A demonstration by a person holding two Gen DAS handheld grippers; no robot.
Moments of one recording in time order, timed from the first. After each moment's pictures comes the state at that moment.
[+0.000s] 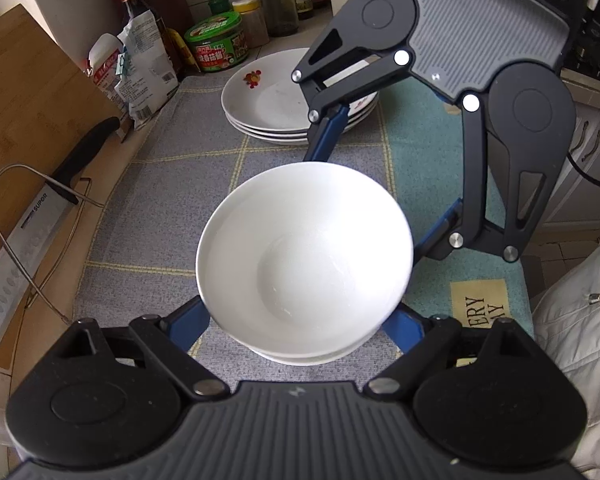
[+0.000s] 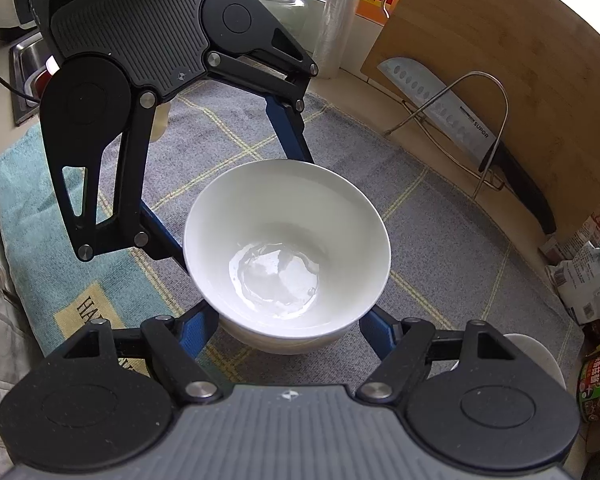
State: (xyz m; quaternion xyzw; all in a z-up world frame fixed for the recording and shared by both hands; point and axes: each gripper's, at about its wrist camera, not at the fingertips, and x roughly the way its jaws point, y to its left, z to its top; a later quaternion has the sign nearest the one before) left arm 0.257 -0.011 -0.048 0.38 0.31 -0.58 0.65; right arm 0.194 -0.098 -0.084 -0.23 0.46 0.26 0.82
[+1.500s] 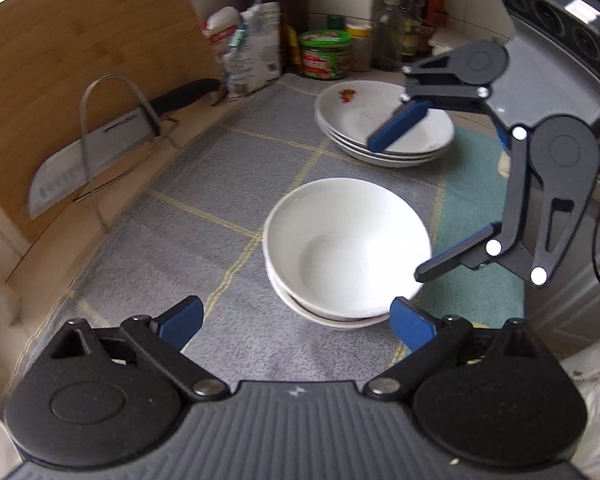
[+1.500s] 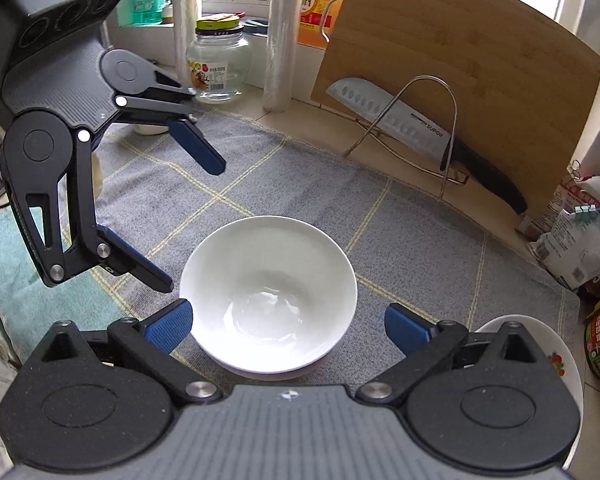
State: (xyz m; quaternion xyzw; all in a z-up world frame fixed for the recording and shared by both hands) left arm 0.254 0.042 -0.048 0.23 0.36 -0.48 0.77; right arm 0.188 -0.101 -0.077 -0.14 0.43 0.20 0.87
